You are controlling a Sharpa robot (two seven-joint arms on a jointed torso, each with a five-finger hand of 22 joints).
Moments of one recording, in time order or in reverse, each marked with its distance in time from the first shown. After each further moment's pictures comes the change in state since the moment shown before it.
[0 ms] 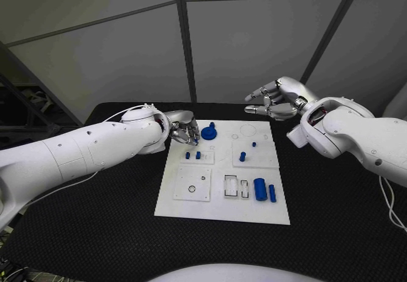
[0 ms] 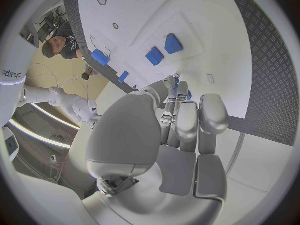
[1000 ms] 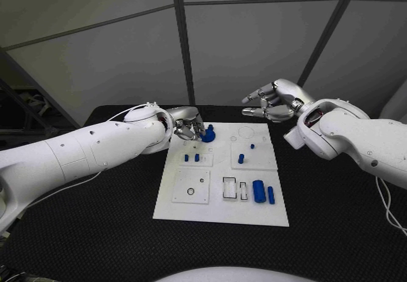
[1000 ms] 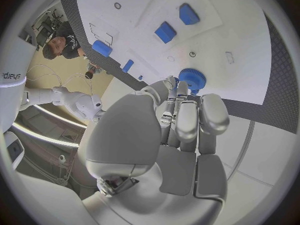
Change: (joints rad) left arm 0.020 0.029 0.000 0.004 -0.004 -0.066 0.026; left_hand 0.000 0.000 0.003 0.003 0.009 0.000 0.000 0.000 0.003 0.000 0.000 0.000 0.004 0.000 0.000 0.000 0.006 0.000 0.008 0.000 0.001 0.003; right arm 0.000 -0.001 0.000 0.003 0.000 -0.002 0.000; right_hand 0.006 -0.006 0.000 0.000 0.000 0.000 0.000 0.000 -0.001 -0.004 -0.004 0.000 0.000 0.000 0.000 0.000 0.000 0.000 0.000 0.000 0.000 0.000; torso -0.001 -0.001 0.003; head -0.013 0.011
